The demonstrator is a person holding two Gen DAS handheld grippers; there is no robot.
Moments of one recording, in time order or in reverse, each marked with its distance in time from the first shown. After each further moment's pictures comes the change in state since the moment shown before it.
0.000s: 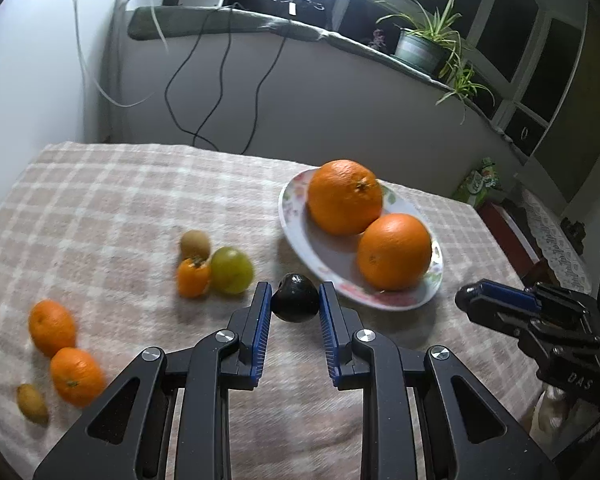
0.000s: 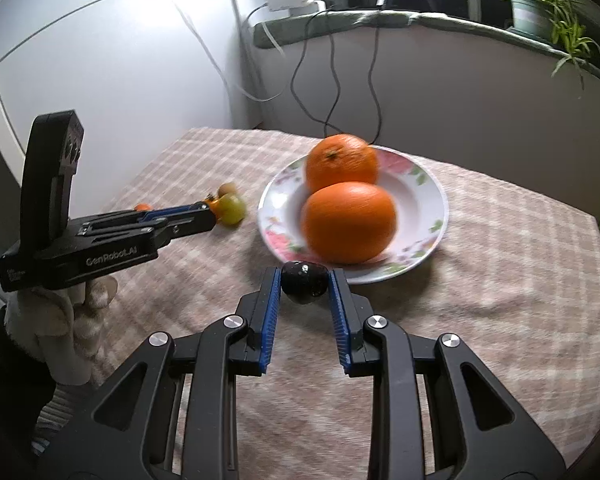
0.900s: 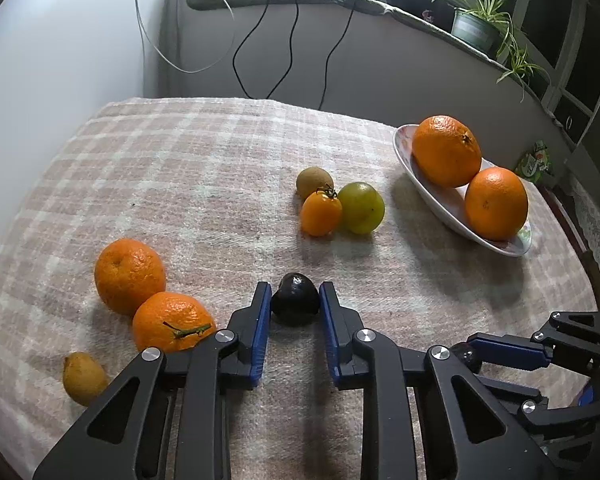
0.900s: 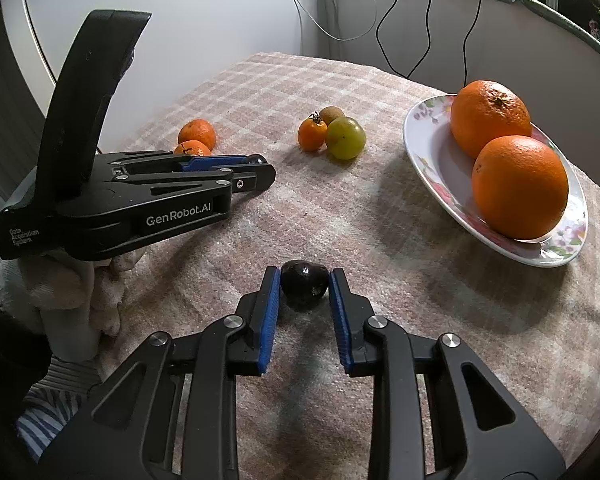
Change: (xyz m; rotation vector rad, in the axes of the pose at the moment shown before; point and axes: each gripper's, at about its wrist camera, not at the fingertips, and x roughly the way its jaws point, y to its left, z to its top) left arm -0.002 0.062 -0.036 -0.031 0.062 0.183; right arm 0.071 0.092 -0.025 -0.160 0.172 0.106
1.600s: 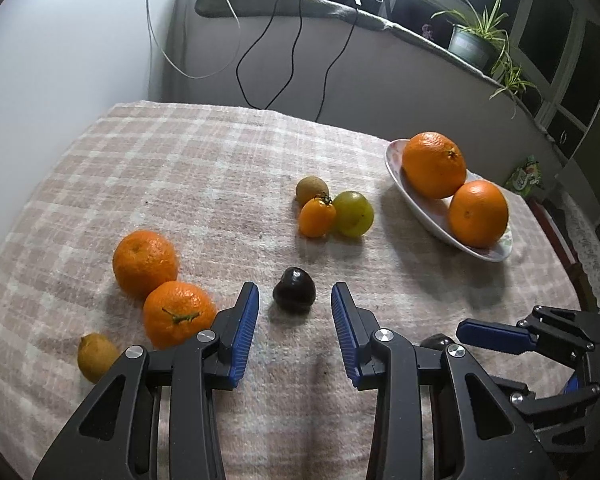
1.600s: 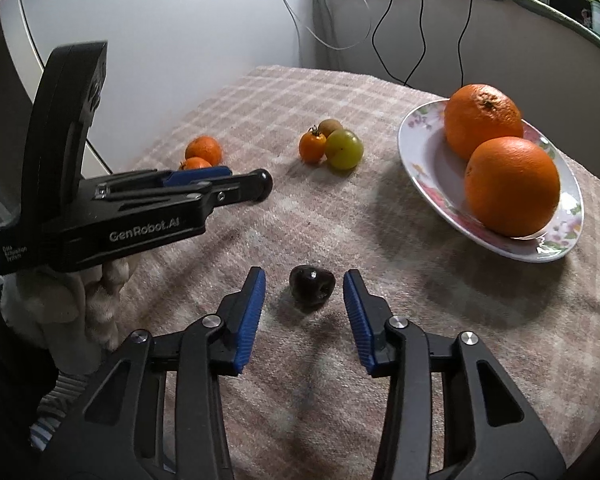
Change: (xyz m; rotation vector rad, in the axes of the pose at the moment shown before) left arm -0.015 0.002 -0.005 -0.030 -0.028 -0.024; right arm -0.011 -0.004 0.001 0.039 -0.026 0.031
